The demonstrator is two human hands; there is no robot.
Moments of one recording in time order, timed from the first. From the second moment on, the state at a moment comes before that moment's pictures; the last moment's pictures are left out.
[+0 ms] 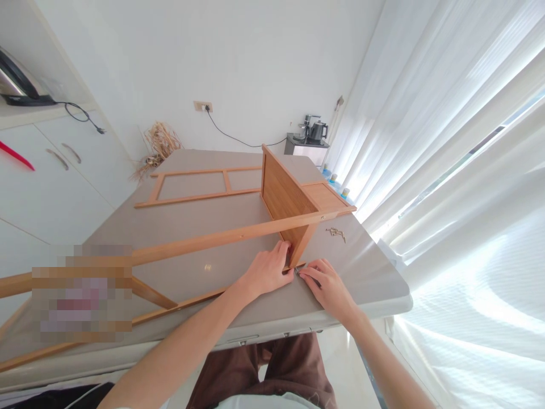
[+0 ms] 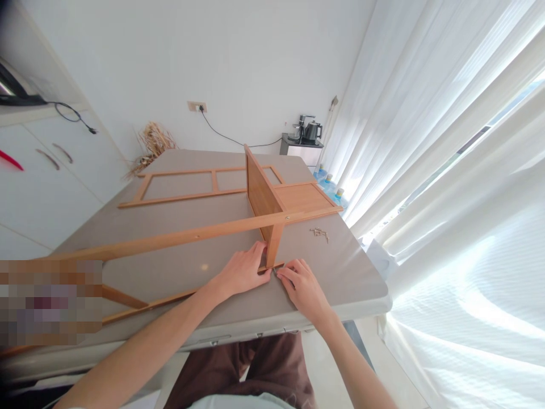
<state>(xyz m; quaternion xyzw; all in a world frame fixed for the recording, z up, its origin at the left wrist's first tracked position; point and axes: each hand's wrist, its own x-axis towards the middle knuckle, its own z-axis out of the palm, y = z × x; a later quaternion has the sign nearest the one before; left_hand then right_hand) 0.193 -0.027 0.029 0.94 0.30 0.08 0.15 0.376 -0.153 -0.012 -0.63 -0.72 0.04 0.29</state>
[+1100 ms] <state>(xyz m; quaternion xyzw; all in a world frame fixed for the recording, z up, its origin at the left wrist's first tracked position) 0.194 -0.031 0.035 0.93 0.32 0.06 0.14 0.380 -0.153 0.010 -0.61 -0.75 0.07 0.26</state>
